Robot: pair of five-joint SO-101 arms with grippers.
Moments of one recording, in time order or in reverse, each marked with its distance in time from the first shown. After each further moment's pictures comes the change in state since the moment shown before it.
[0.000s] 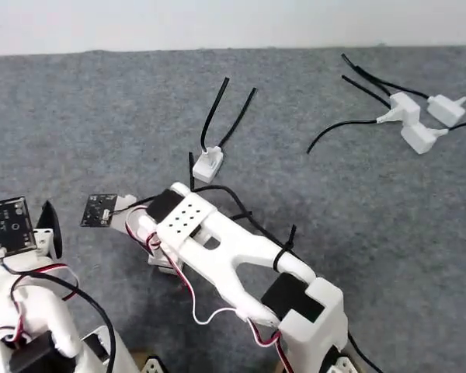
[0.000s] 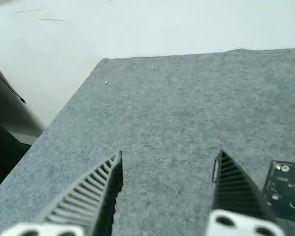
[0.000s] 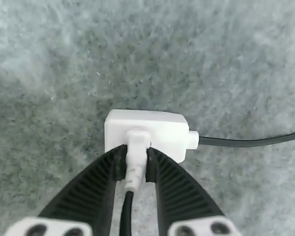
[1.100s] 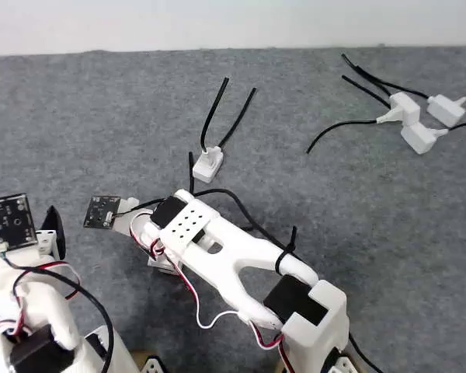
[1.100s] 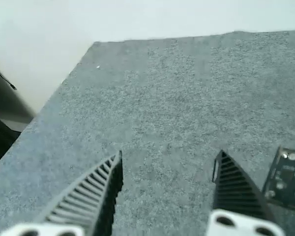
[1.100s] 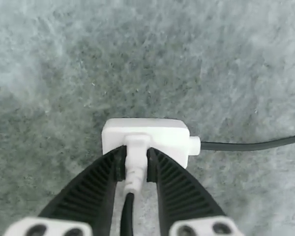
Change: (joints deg) left arm 0.0 0.3 3.5 0.0 0.0; right arm 0.1 -0.3 4.7 -5.2 -3.5
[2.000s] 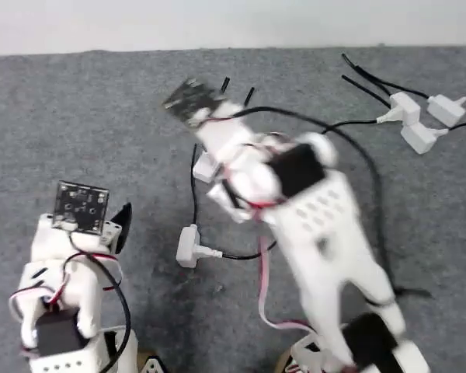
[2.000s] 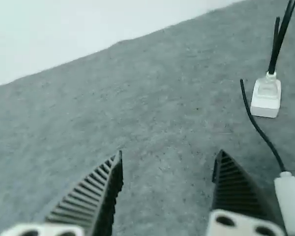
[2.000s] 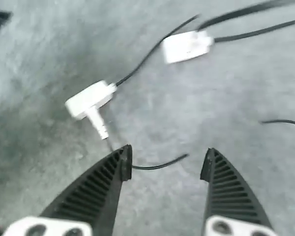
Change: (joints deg) left arm 24.8 -0.3 13.0 -8.4 -2.1; right arm 20.7 -34.2 -22.9 35.7 -8.3
